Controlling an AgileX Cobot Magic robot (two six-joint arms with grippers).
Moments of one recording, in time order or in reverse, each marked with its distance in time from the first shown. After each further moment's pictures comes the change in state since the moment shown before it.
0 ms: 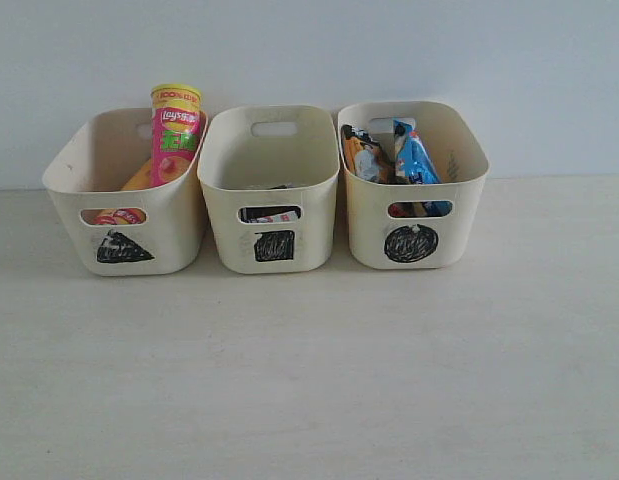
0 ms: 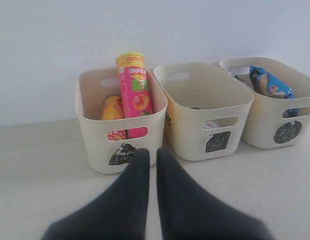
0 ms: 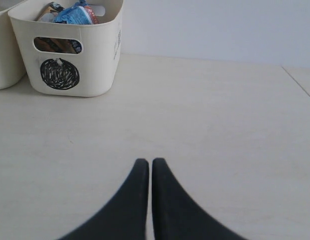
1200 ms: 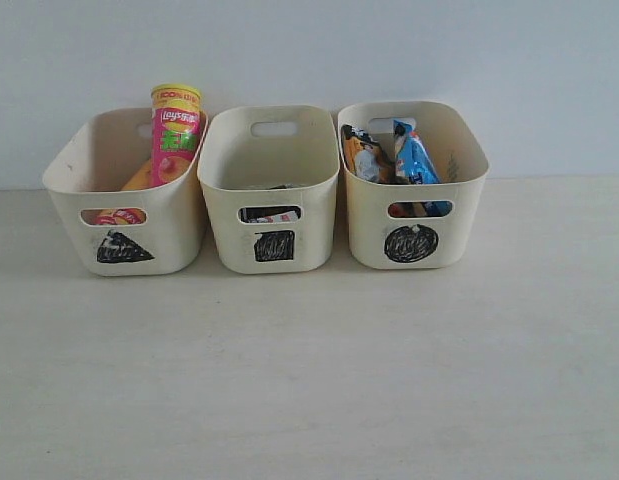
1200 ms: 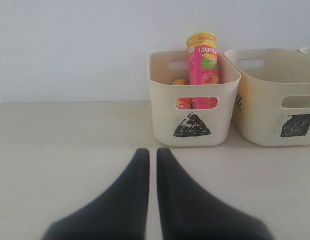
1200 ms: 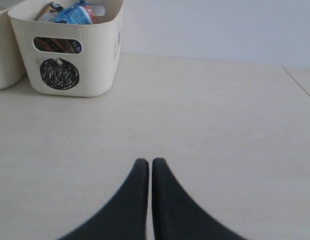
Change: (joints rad) left arm 0.128 -0.360 0.330 0.331 -0.052 -0.299; right arm 0.000 0.000 0.000 0.000 0.000 0.000
